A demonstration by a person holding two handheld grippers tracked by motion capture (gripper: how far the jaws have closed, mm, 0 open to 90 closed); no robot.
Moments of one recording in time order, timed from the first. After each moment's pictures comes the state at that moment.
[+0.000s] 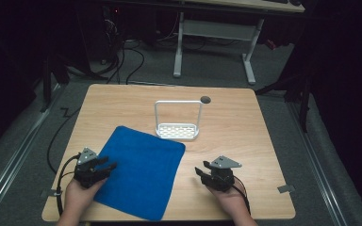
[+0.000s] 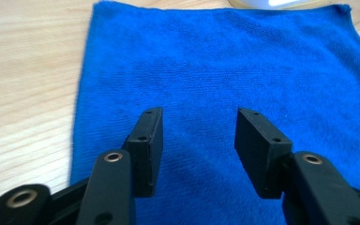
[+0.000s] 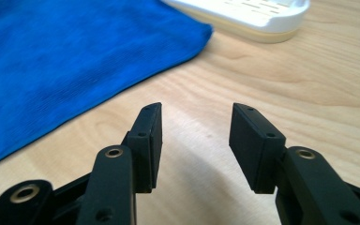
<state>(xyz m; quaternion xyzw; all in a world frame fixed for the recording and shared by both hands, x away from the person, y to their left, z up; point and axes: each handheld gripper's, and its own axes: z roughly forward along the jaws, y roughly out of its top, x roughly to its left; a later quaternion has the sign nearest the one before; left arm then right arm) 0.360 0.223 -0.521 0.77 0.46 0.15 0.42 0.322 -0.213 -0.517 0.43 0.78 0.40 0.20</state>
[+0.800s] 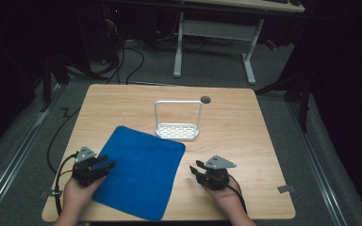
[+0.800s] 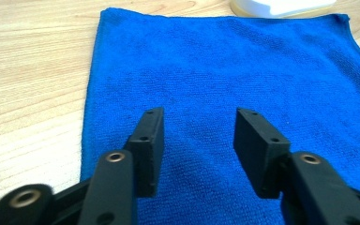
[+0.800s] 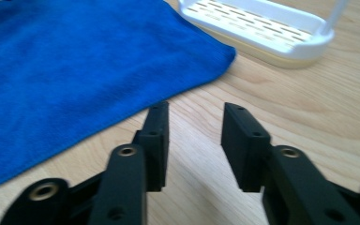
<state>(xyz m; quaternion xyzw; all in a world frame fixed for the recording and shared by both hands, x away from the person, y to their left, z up) 0.359 0.230 -0.516 0.77 0.46 0.16 0.42 0.322 -0.195 -0.512 0.39 0.80 0.42 0.20</state>
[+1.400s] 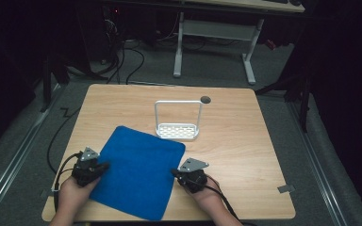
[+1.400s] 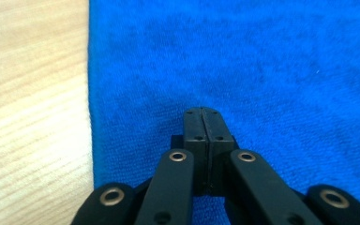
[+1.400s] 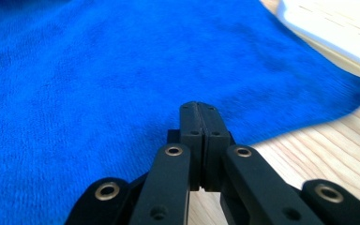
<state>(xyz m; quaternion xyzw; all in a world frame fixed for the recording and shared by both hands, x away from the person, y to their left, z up) 0.365 0.231 -0.523 0.82 0.44 0.14 0.34 0.326 -0.130 -0.519 0.32 0.84 0.40 0.16</state>
